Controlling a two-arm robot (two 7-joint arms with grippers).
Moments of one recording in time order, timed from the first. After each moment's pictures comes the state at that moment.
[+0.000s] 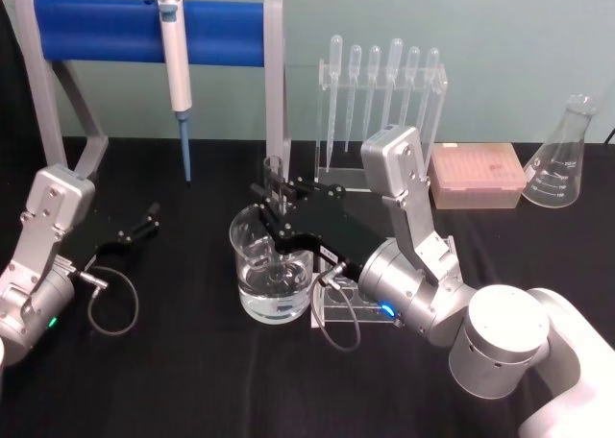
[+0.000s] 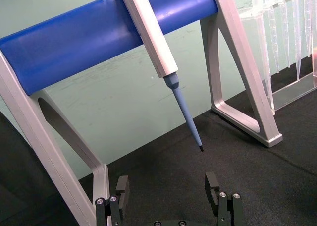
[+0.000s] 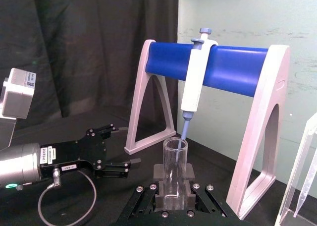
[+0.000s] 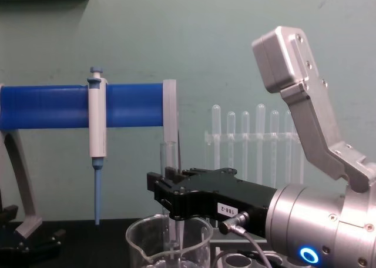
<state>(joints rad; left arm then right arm) -0.20 0.60 0.45 -1.41 -0.25 -0.12 0.03 0.25 0.20 -0.49 -1.54 0.23 0.04 0.33</state>
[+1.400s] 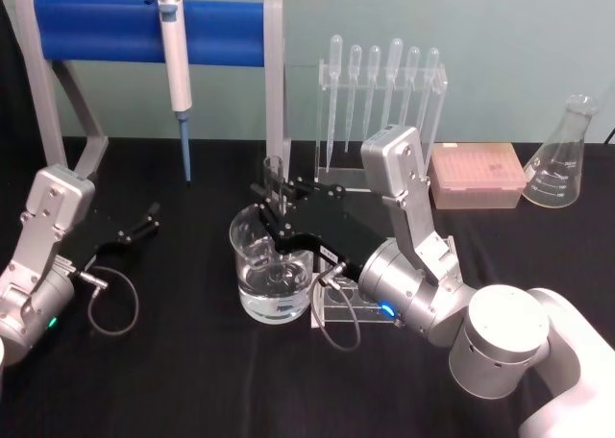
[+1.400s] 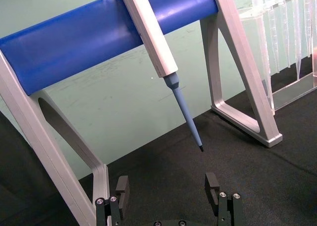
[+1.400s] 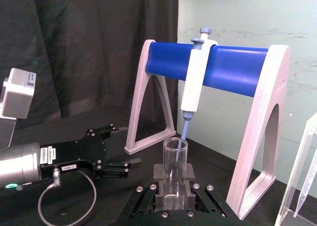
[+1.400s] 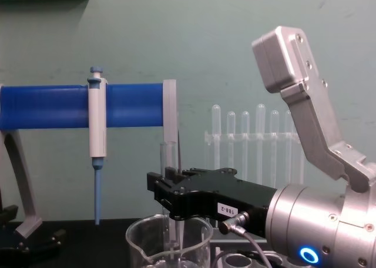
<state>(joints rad) -0.20 0.60 0.45 -1.41 -0.25 -0.12 0.03 0.25 0.20 -0.49 -1.54 0.23 0.04 0.33</state>
